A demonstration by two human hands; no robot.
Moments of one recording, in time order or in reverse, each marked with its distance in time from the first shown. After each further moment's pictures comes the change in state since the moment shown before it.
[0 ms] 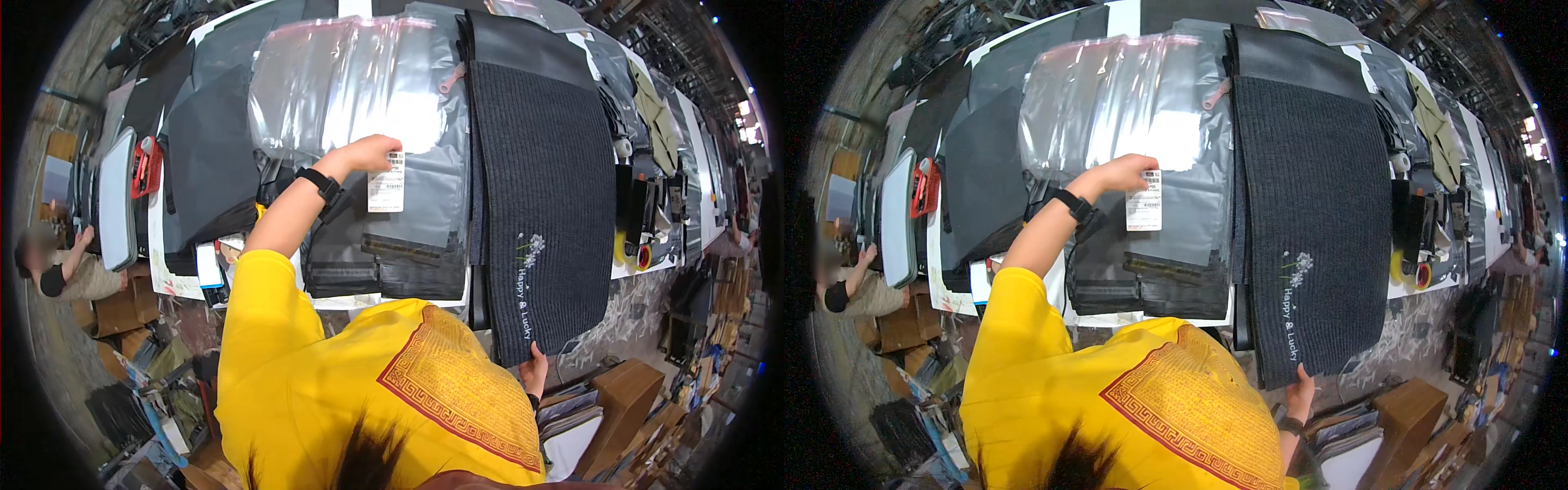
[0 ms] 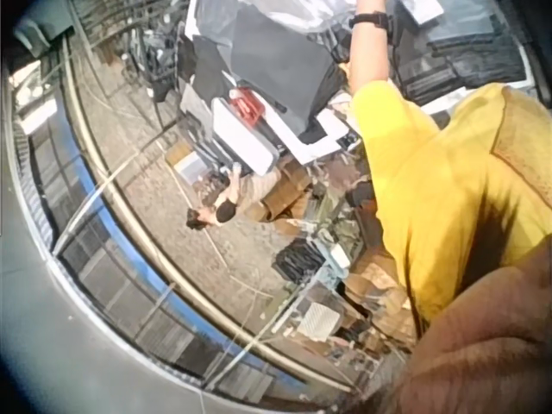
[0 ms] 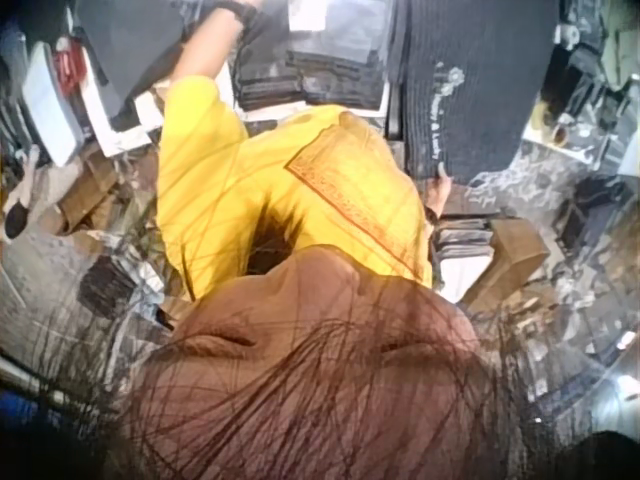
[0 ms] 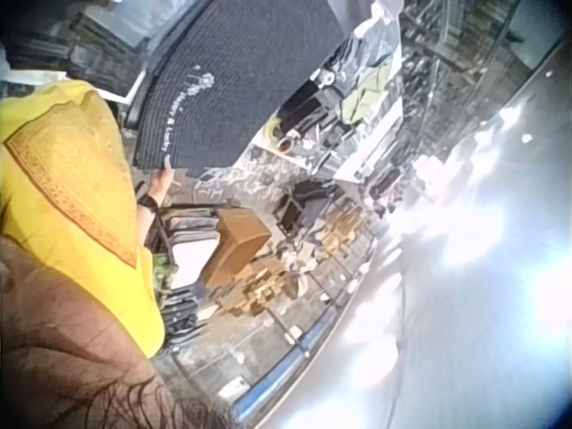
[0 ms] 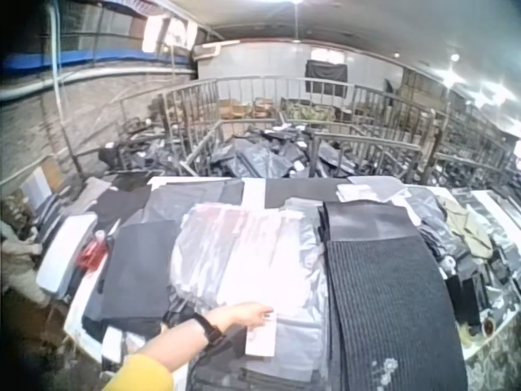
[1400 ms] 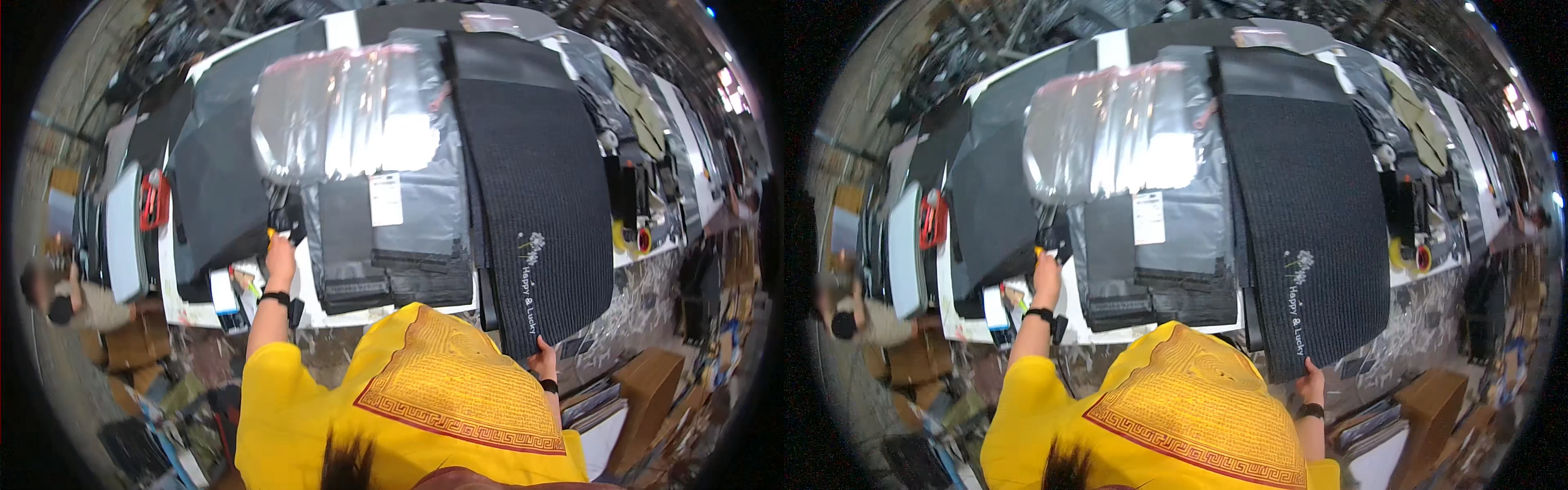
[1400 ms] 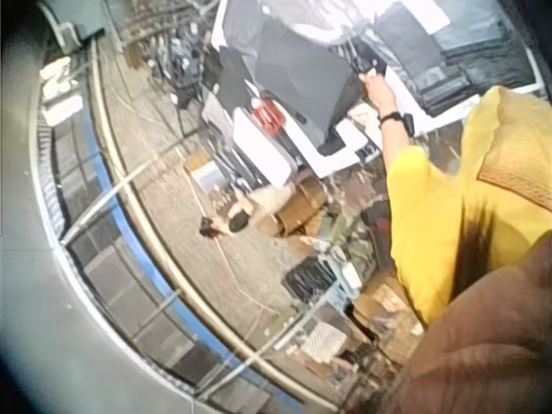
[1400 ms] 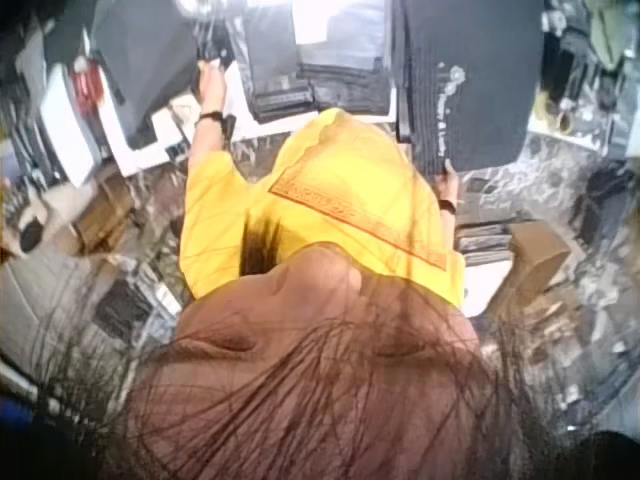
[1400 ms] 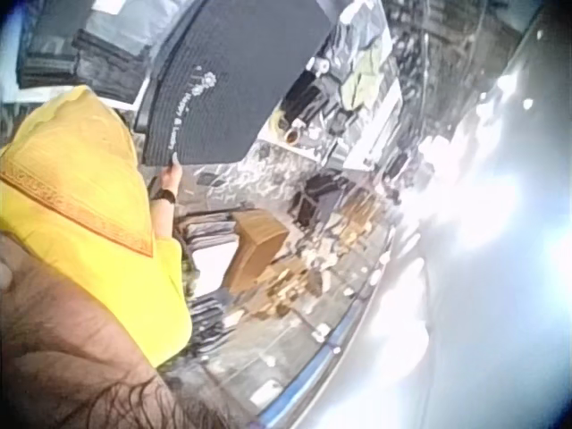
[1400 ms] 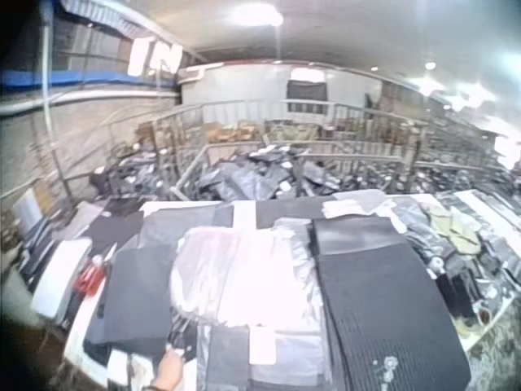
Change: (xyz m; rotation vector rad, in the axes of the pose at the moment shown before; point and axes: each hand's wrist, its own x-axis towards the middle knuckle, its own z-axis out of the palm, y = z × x) left_hand -0.238 -0.161 0.132 0.398 0.688 -0.695; right_hand 0.057 0.033 -0.051 0.052 -0.048 0.239
